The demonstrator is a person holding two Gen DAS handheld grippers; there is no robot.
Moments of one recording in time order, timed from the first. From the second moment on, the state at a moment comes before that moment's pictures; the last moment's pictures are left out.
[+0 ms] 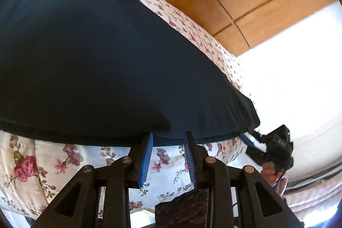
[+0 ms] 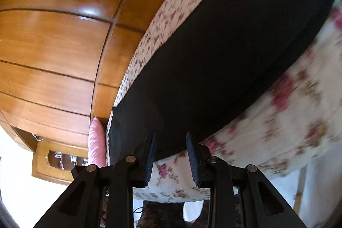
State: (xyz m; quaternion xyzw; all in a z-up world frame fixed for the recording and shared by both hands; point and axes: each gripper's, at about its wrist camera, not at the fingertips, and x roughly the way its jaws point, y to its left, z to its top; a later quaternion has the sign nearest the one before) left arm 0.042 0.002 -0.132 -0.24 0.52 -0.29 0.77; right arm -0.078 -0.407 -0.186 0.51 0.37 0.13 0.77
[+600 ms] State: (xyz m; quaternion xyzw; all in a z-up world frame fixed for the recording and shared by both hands) left arm 0.038 0.035 -0.124 -0.26 0.50 -0.28 0.77; right arm -0.068 -0.383 -0.170 0.43 0.38 0.10 0.81
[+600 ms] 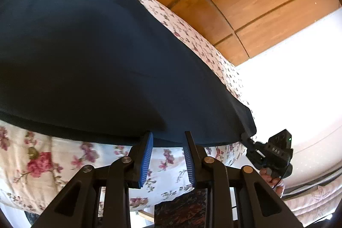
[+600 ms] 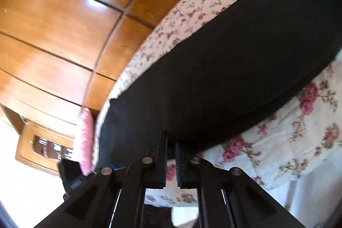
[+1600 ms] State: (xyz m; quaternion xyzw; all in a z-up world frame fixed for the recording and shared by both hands) left arm 0.007 0.312 -0.123 -0.48 0.39 0.06 0.78; right arm 0.025 -0.250 -0.138 0.26 0.44 0.26 0.82
